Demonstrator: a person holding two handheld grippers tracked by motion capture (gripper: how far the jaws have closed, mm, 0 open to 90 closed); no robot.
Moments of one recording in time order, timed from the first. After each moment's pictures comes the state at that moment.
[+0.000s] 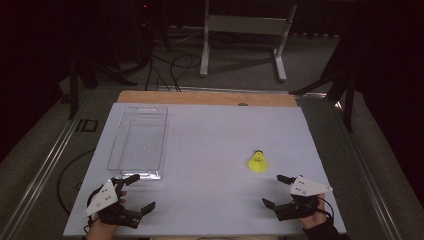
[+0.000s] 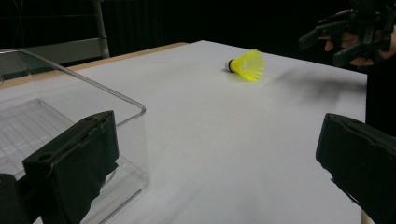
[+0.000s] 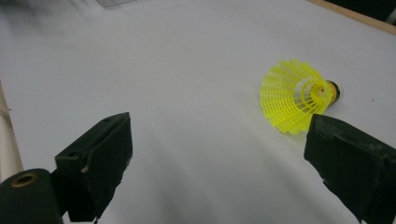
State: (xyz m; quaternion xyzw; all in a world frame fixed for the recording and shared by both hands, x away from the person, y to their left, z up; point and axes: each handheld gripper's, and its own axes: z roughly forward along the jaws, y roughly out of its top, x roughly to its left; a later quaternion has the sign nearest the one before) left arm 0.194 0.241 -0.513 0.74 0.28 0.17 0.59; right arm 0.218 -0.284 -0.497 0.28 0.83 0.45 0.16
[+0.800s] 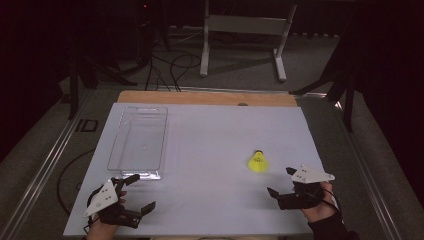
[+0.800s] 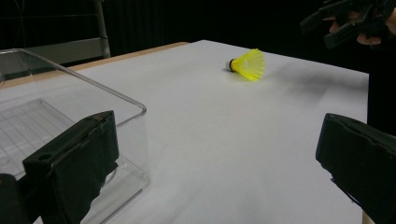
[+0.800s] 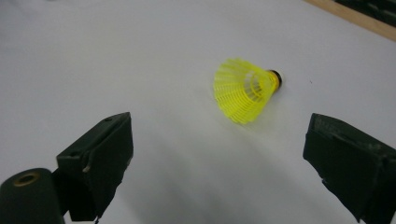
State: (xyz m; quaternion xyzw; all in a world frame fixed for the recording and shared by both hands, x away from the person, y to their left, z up) left arm 0.195 0.241 -0.513 0.74 0.28 0.17 0.59; right arm 0.229 -0.282 -0.464 0.35 0.84 0.37 0.19
